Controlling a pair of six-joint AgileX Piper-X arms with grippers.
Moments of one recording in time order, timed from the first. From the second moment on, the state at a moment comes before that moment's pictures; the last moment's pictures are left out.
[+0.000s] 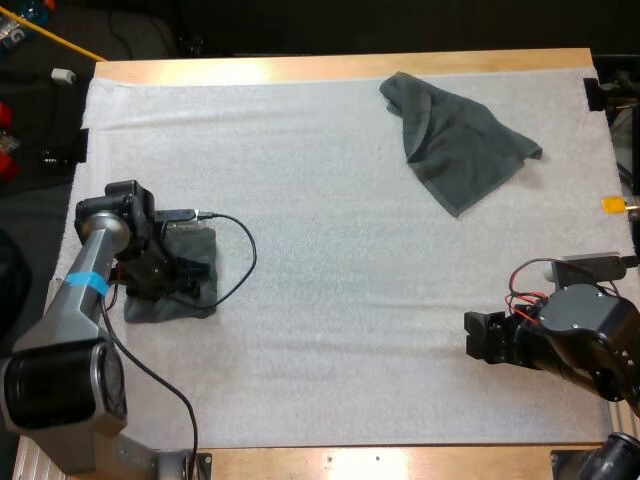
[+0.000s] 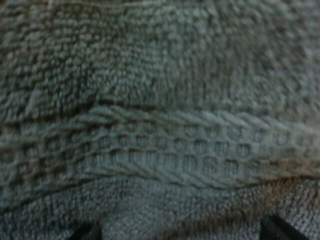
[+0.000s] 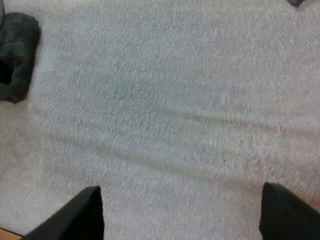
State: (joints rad) left arm 0.16 1.73 -1.03 1.05 0.08 -1.62; right arm 0.83 0.79 -1.04 1.21 0.12 -1.20
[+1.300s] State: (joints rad) left arm 0.16 1.79 -1.17 0.88 0.16 -1.71; right arm 0.83 0.79 -1.04 1.21 0.12 -1.20
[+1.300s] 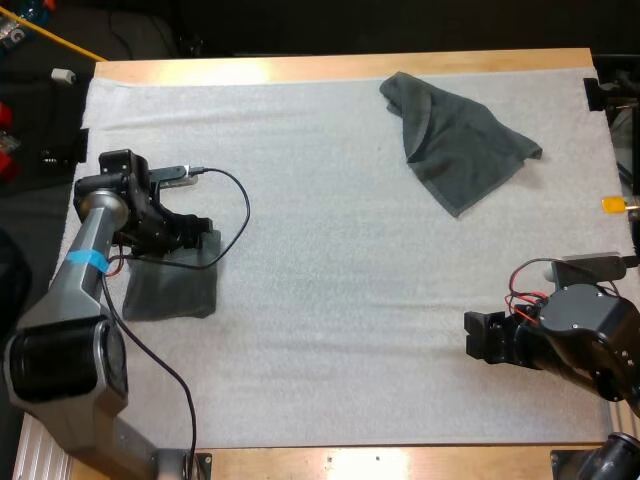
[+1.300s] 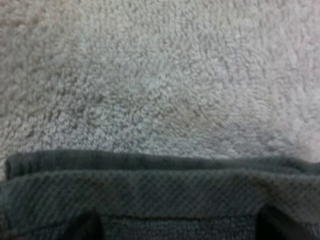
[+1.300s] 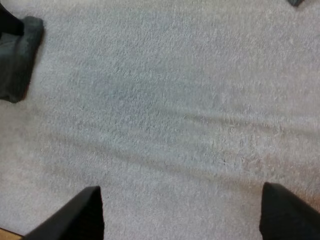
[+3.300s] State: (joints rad) left arm 0.06 0.97 -1.17 1.28 0.21 -1.70; right arm -0.01 0.70 -1.04 1.08 0.10 -1.72
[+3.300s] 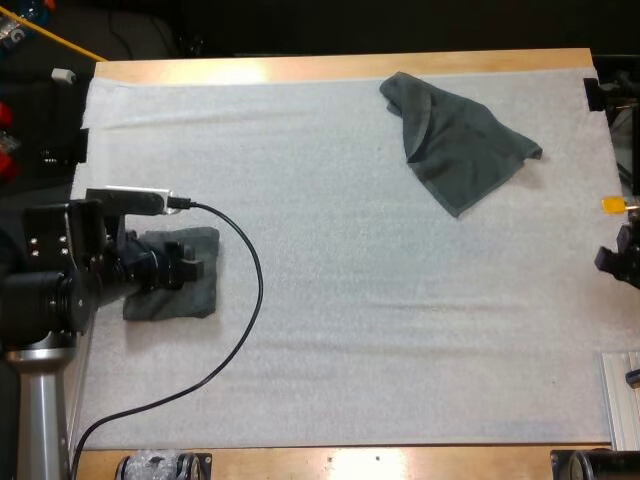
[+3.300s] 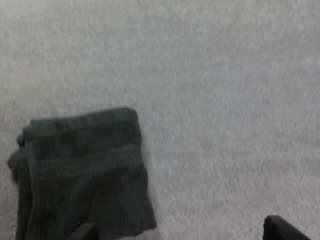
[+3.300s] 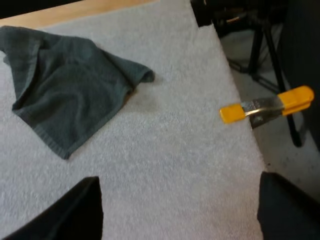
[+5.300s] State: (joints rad) left arm 0.06 -0.02 -0.98 1.52 0.17 -1.59; right arm -0.01 -0.02 -1.02 1.38 0.07 -1.72
